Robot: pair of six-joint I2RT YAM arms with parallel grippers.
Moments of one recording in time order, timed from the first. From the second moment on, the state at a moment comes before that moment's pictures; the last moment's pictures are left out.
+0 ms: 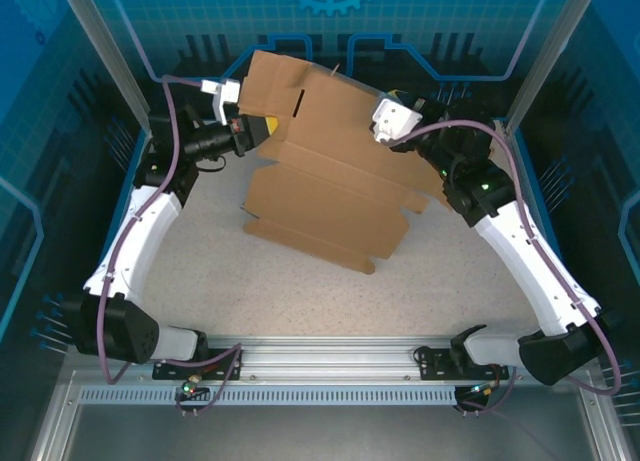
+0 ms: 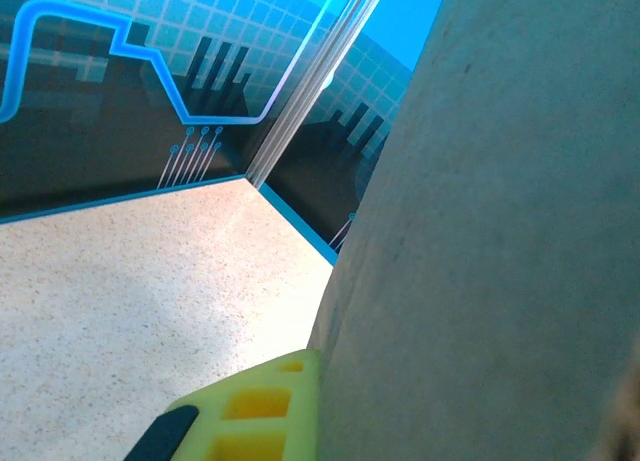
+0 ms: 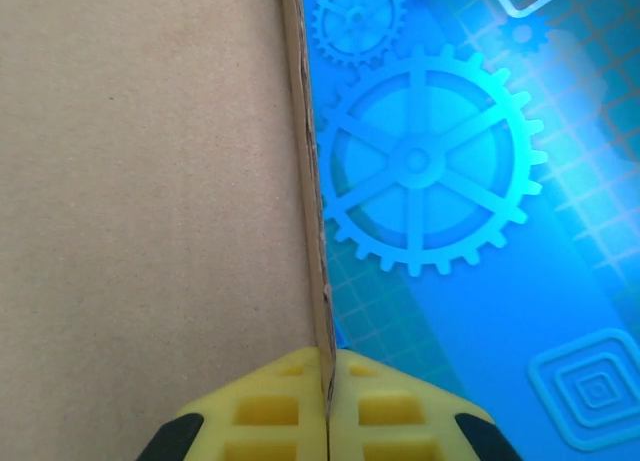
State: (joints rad) left arm -0.10 1.37 1.38 -0.12 0.89 -0.48; right arm 0.45 1.28 1.44 -0.20 -0.01 -1.00
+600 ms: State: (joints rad) left arm -0.10 1.37 1.35 -0.12 0.88 -0.53; right arm 0.46 1.27 1.36 -0.12 0.04 -1.04
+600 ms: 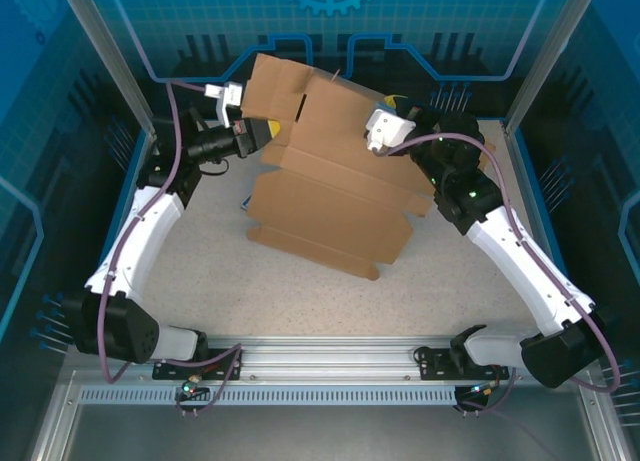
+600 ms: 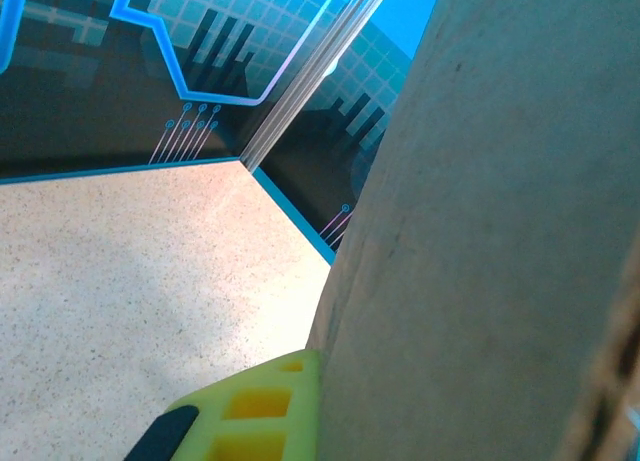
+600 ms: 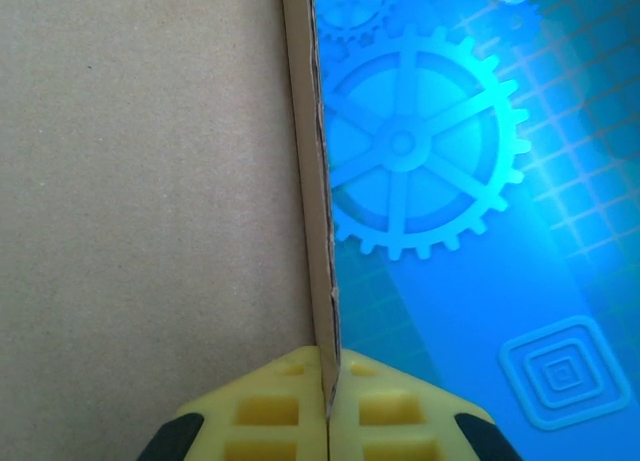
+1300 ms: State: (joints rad) left arm -0.13 1.47 1.30 -0.05 0.84 -0.50; right arm 0.20 1.43 1.63 -0.75 -0.32 -0.60
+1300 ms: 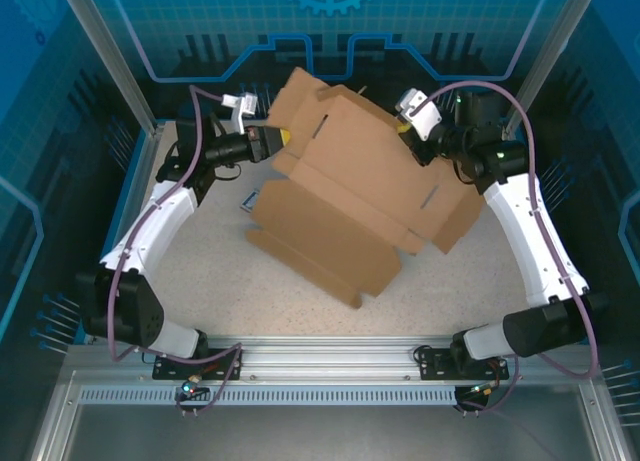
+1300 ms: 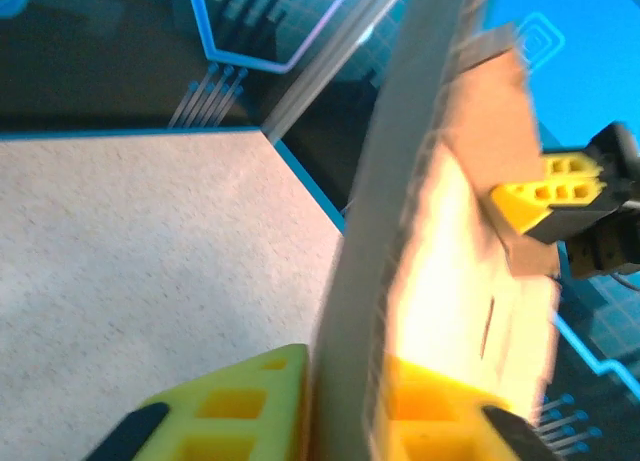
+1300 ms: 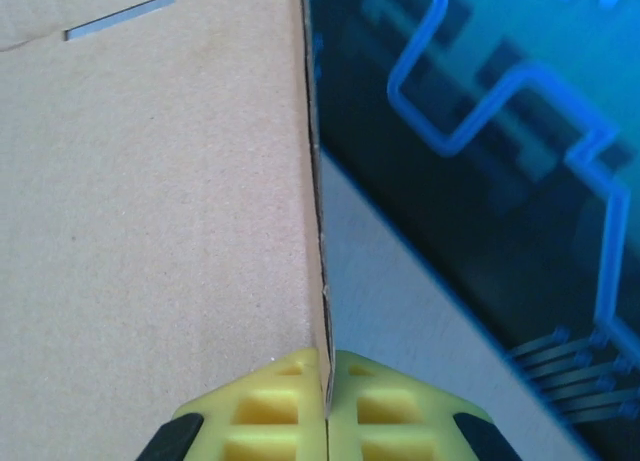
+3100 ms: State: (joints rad) left arm -0.66 2.04 1.28 0.10 0.30 -0.34; right arm 0.04 1.61 1.55 -0.87 -0.31 -0.36
